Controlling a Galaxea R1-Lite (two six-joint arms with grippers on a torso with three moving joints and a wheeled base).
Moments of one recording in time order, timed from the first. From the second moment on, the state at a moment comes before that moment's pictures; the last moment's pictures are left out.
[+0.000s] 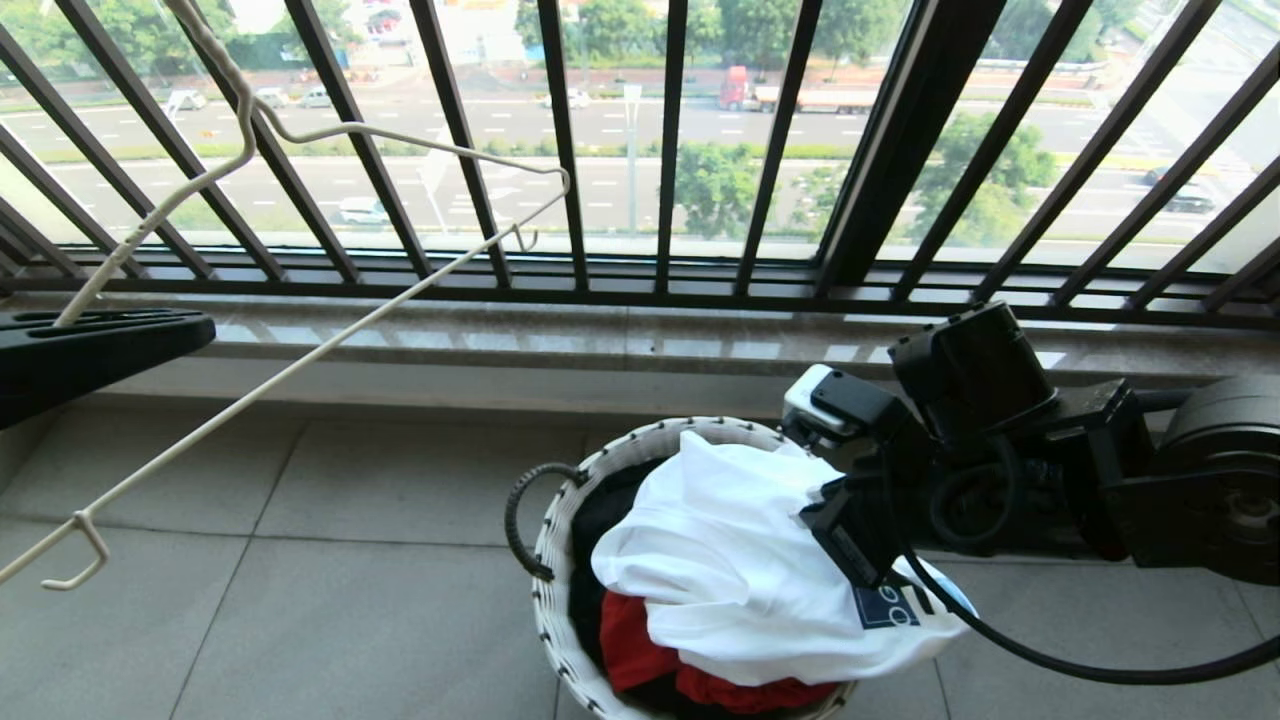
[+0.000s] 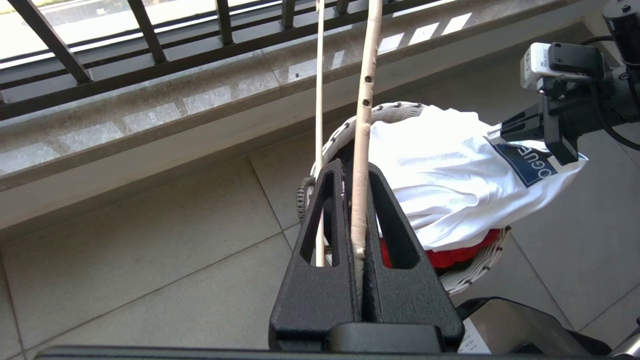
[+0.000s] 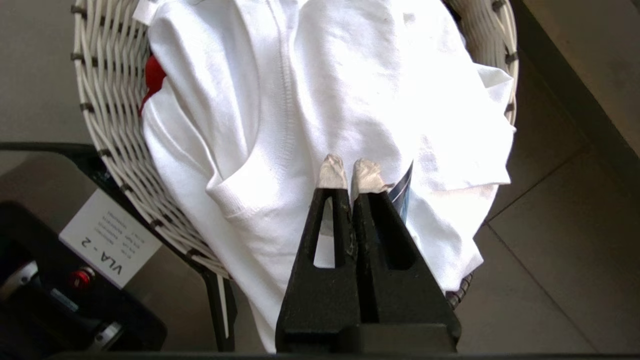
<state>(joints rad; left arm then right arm) -0.23 0.94 -0.99 0.13 -0.32 0.10 0.61 1.68 -1.07 0.09 -0.09 -0.28</state>
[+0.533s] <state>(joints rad) -0.23 0.92 -1.00 0.13 -0.32 0.09 0.74 1.95 -1.25 0.06 -0.09 -0.27</state>
